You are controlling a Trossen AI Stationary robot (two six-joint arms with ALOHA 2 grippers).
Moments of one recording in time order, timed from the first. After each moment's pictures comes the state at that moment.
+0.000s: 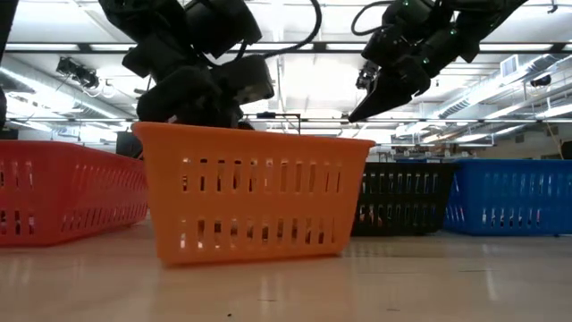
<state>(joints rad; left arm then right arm) -0.14 1.72 0.89 -0.06 0.03 -0.03 -0.31 1.24 0.75 -0.13 -0.13 -0.31</state>
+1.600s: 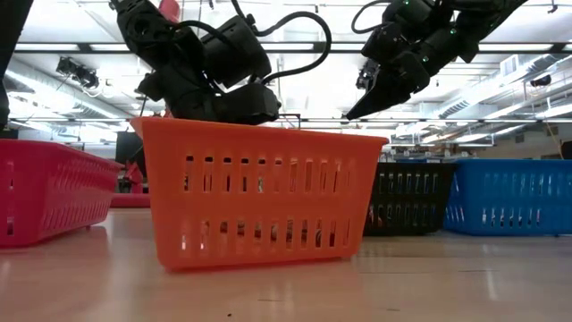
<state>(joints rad) -0.06 1.82 0.90 -0.02 0.10 0.33 -0.31 1.24 0.75 -0.11 -0.15 -0.30</state>
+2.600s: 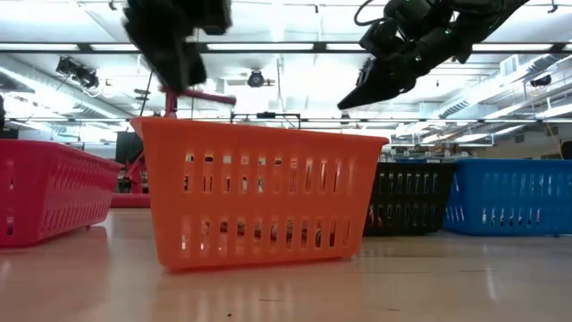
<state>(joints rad) -0.15 1.43 1.11 -0.77 0.14 -0.26 -0.34 1.24 0.75 0.00 -0.13 -0.39</state>
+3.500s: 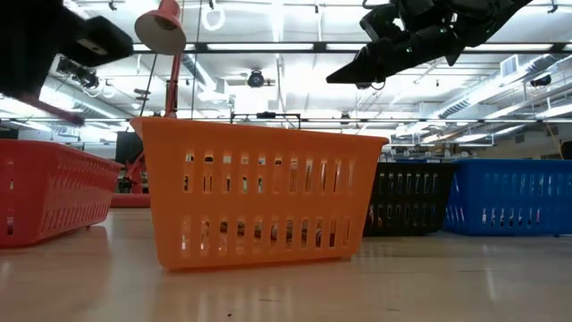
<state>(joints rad) -0.59 1.45 1.09 -0.96 -0.08 -0.40 -0.40 1.24 0.75 0.24 -0.23 -0.42</state>
